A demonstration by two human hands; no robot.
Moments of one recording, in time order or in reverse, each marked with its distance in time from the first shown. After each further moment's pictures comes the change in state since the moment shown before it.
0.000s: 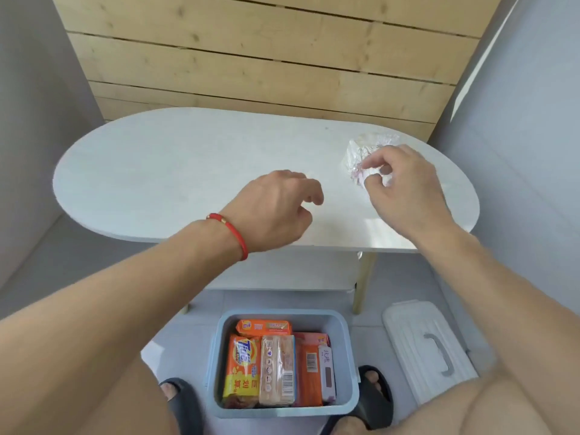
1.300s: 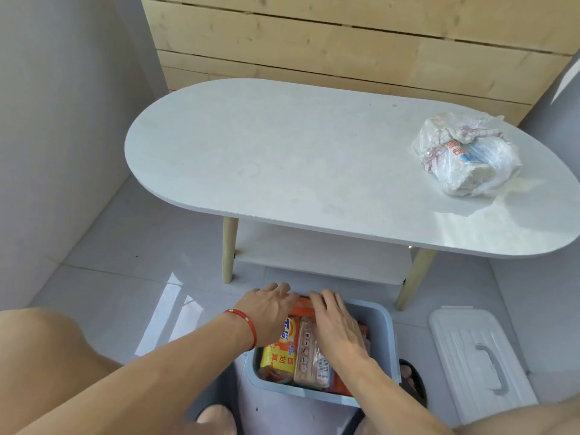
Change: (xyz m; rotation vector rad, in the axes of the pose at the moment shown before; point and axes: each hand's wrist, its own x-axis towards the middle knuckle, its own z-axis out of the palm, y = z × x) left_hand -0.148 -0.088 0.165 0.270 -0.590 -0.261; right_hand -0.195 0.028 0.227 -0.230 -0.724 -0.081
